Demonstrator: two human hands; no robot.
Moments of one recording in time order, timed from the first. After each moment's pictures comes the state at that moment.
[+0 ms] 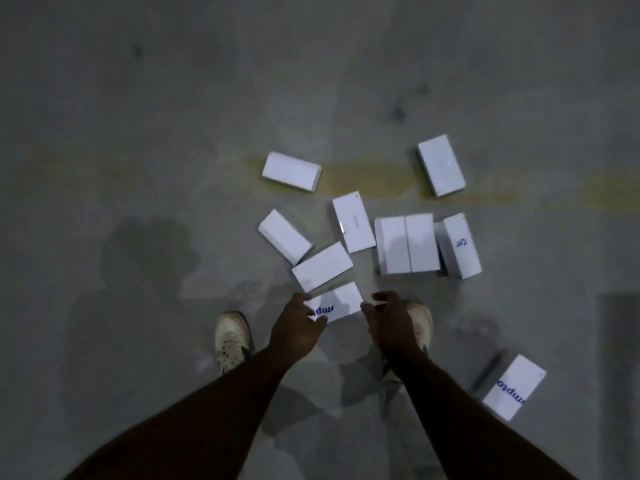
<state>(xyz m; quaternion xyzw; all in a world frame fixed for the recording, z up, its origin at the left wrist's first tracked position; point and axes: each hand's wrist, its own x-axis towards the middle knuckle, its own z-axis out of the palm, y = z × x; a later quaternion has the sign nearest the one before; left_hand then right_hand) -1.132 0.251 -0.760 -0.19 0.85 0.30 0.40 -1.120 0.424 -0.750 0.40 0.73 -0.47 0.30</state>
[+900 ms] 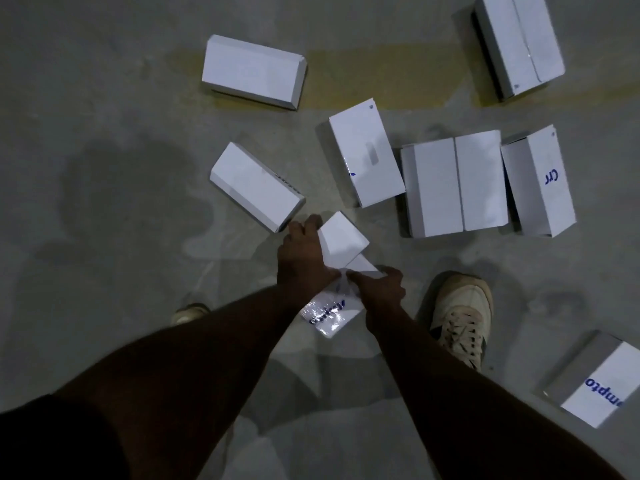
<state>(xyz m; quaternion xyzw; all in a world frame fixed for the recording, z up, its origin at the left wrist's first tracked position) -1.175 0.239 -1.040 0.02 0.94 0.09 0.34 -1.108 0.363 -1.038 0.64 0.54 -0.48 0.27</state>
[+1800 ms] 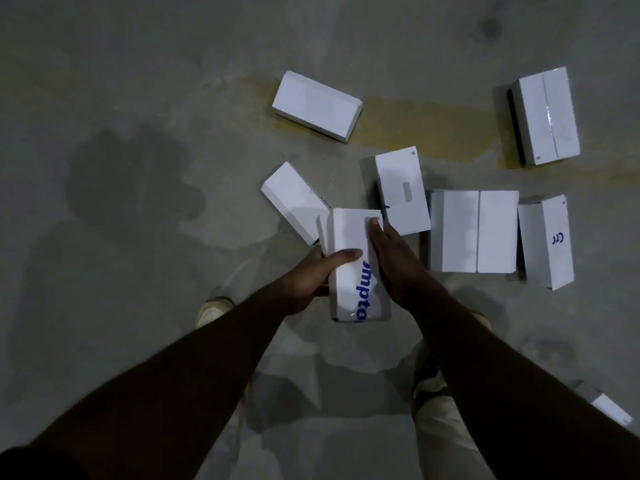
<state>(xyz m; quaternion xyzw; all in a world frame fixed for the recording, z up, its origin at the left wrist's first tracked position) -1.204 0.205 -0.958 -0.30 0.55 0.61 0.49 -1.214 0.364 -0.952 0.32 0.55 -0.69 0.36</state>
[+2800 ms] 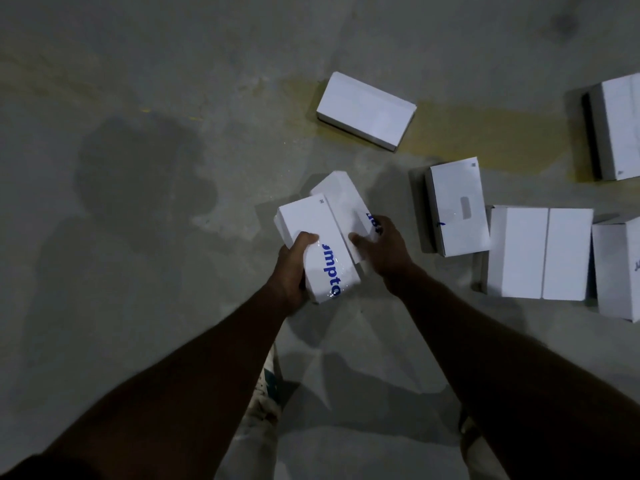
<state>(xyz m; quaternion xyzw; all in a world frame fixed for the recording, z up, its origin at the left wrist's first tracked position) -1.232 0.100 -1.016 -0.51 0.43 0.66 0.33 -1.255 0.267 -1.037 0.31 0.72 -0.54 0.32</state>
